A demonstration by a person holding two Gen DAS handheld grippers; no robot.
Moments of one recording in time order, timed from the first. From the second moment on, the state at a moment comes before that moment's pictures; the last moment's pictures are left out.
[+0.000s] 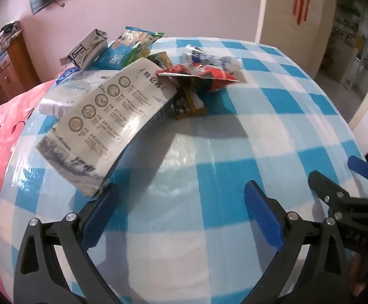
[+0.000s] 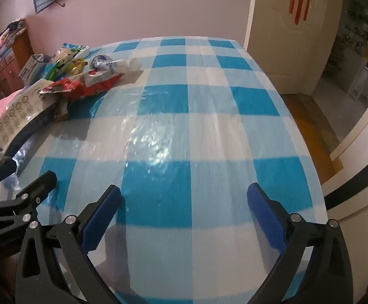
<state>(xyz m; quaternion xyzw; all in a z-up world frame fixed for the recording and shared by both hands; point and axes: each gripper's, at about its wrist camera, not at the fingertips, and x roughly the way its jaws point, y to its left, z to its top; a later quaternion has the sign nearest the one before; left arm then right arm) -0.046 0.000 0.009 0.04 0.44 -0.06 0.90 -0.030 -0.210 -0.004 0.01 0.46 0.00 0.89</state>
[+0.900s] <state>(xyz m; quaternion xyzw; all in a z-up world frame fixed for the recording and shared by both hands) -0.149 0.081 0.089 0.04 0.32 0.00 0.94 -0.112 -0.155 0.087 -0.01 0.36 0.03 0.93</state>
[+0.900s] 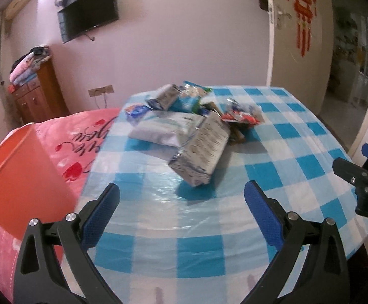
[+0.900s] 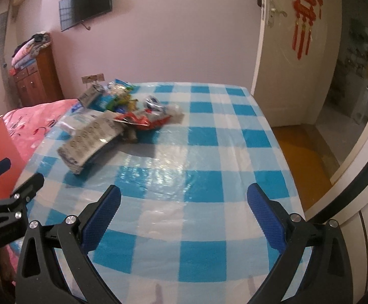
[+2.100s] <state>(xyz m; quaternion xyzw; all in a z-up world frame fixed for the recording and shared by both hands) -0.205 0.142 0.131 0.02 0.26 0.07 0.96 -0.178 -0.105 0.141 -0.05 0.28 0.08 0.96</state>
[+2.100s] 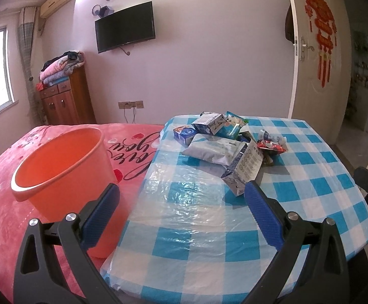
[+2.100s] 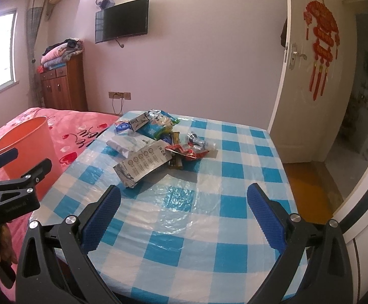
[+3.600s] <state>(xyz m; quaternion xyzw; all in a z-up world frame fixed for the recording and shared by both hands) -0.034 0.025 0.045 0.22 0.36 0.00 0.91 0.032 -0.193 0.053 0.19 0.43 0.14 0.87</state>
